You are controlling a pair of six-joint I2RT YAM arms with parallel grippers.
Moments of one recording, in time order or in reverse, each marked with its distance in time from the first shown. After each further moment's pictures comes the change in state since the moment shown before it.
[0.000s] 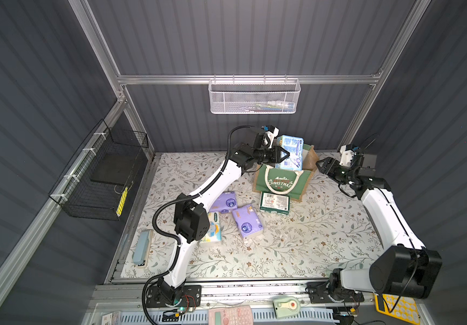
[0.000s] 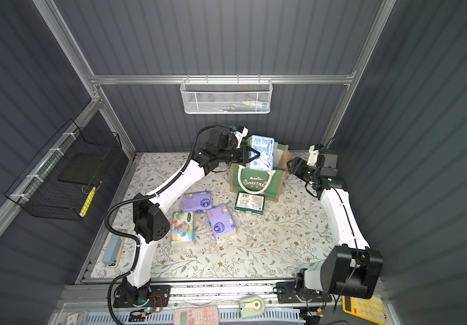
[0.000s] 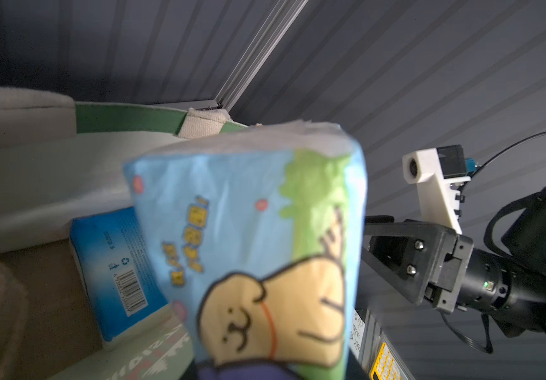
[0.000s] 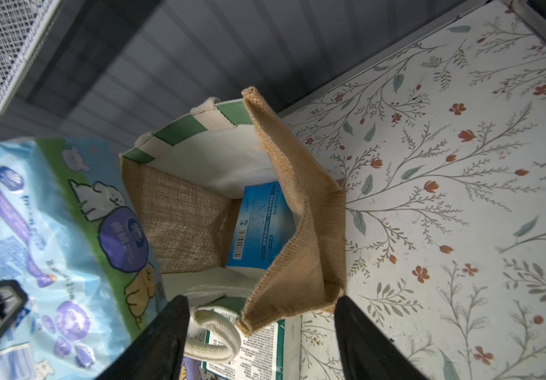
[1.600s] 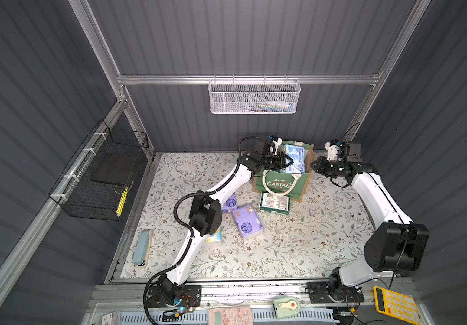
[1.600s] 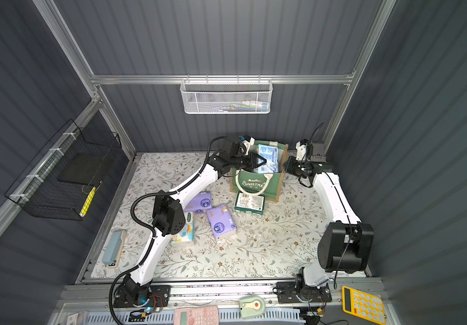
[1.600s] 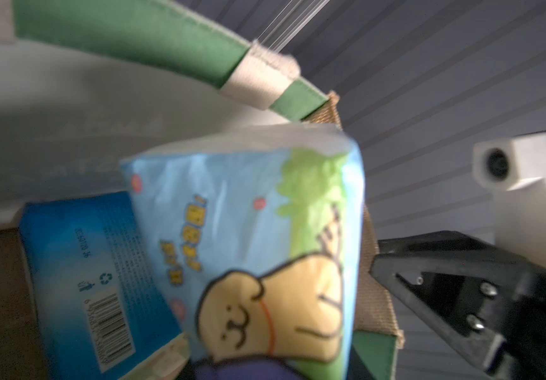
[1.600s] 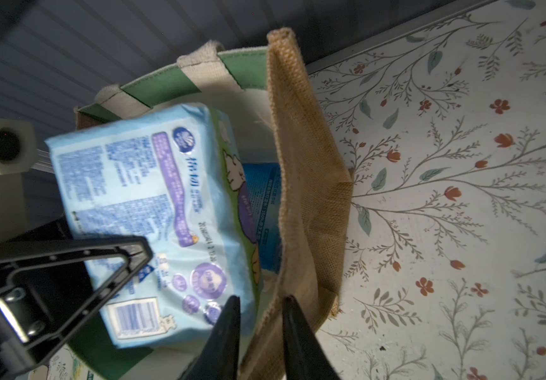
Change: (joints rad) left arm -0.027 0.267 0.155 0.032 0.007 -0.114; right arm 0.077 0.185 0.182 -0.140 0.028 -0.140
